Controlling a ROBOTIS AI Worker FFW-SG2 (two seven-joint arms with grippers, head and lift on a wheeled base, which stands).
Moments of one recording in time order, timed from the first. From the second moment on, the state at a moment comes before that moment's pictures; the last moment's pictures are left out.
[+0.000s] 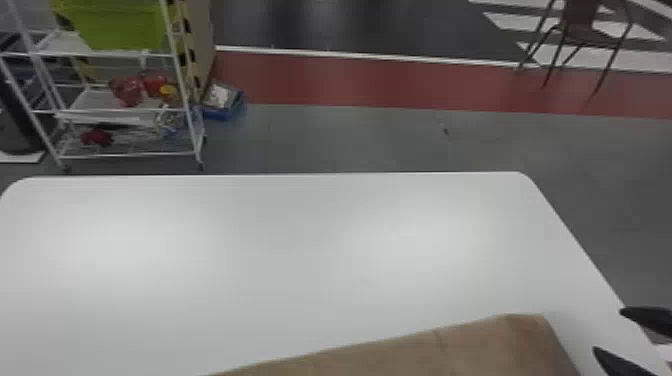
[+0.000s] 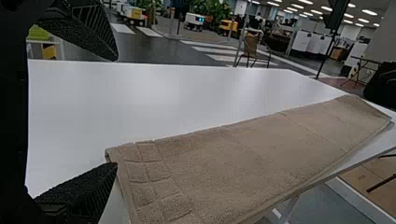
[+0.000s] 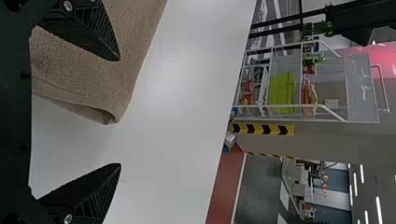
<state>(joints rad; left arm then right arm) 0.43 0.14 0.97 -1.48 -0.01 -1.57 -1.57 0.44 -0.18 -0.84 -1.89 -0.03 0.23 1.36</state>
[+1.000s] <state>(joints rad) 0.43 0.13 0.97 -1.48 -0.01 -1.57 -1.57 0.45 -0.18 -0.83 -1.90 -0.03 0.23 1.36</state>
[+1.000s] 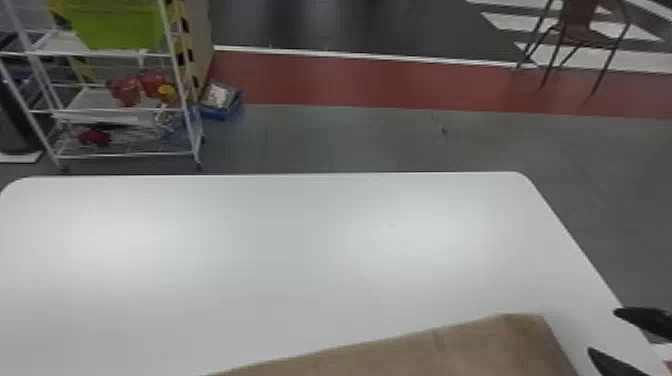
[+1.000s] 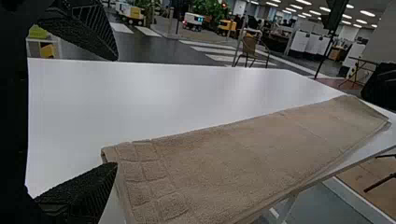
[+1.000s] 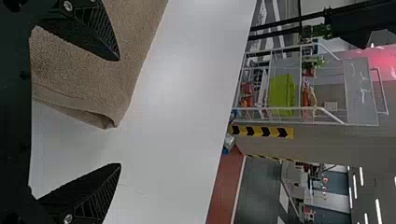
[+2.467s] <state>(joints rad) 0.61 0.00 0.92 -1.90 0.22 0.06 -1.42 0.43 -0.26 -0.82 -1.75 -0.03 0.16 1.36</state>
